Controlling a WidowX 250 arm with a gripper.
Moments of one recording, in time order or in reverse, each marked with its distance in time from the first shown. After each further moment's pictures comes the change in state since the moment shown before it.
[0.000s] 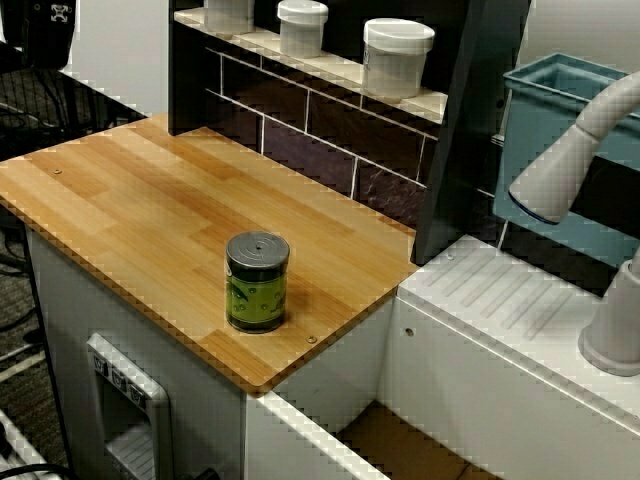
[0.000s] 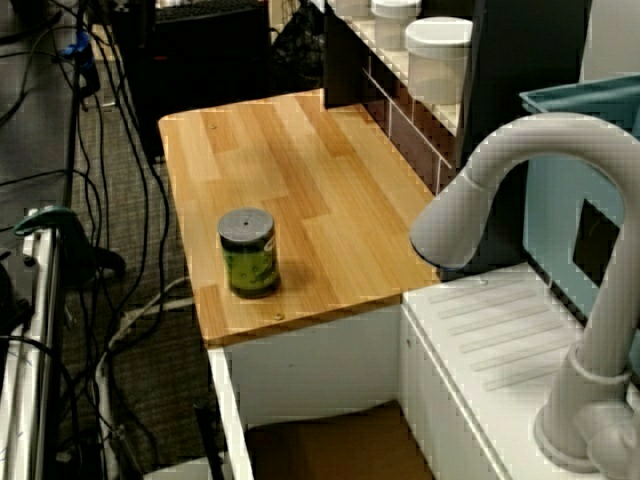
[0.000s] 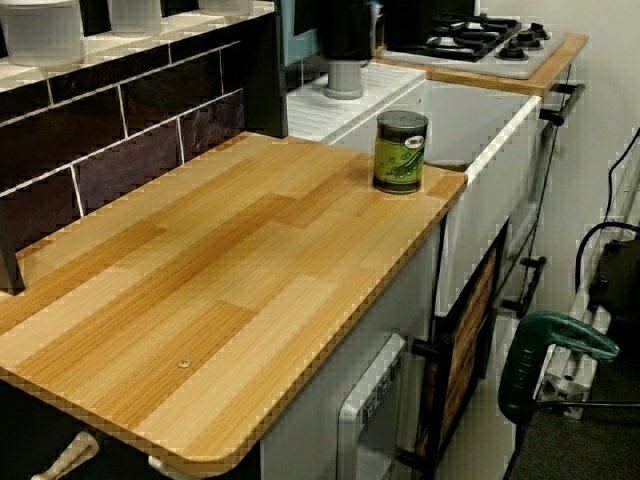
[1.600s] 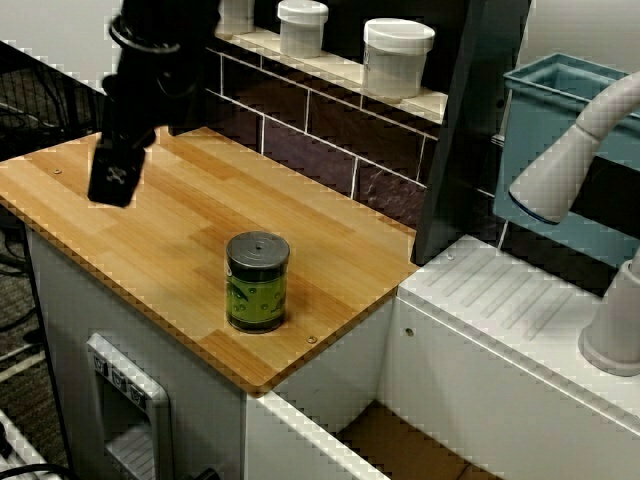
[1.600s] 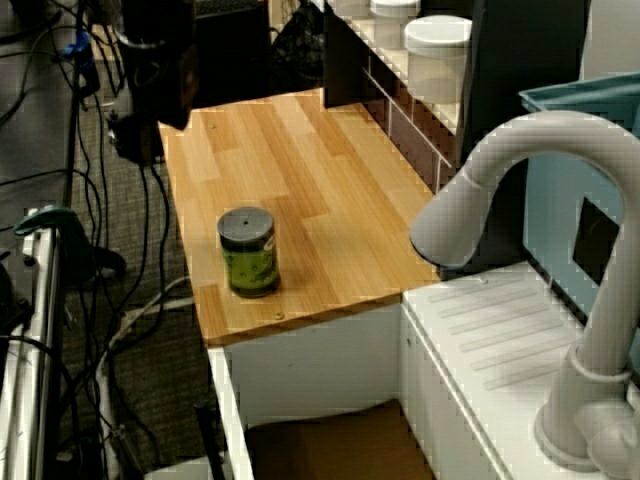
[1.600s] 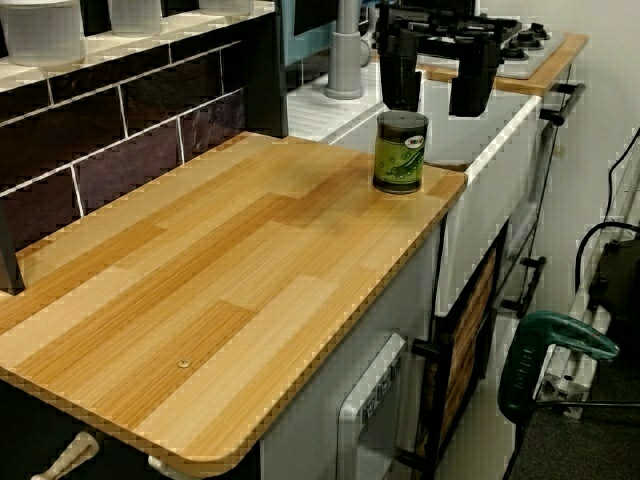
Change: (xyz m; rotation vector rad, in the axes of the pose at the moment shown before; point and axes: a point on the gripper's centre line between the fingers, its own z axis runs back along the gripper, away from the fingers) arm 0.031 -0.122 -0.048 0.212 0.038 -0.431
